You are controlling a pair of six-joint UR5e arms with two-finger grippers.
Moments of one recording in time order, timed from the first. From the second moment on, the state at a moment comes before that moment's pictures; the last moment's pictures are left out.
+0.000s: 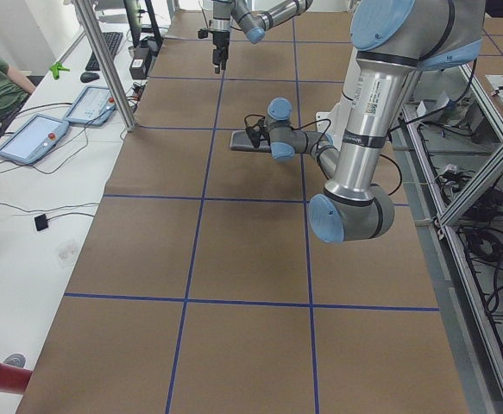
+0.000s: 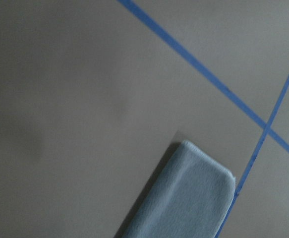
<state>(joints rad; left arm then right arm) -0.39 -1.88 -1.77 -2.28 -1.79 -1.94 0.91 -1.05 1.56 -1.10 2.29 1.31</state>
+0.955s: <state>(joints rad) -0.30 -1.89 -1.76 -2.27 -1.74 -1.94 0.91 -1.05 1.56 -1.10 2.29 1.32</state>
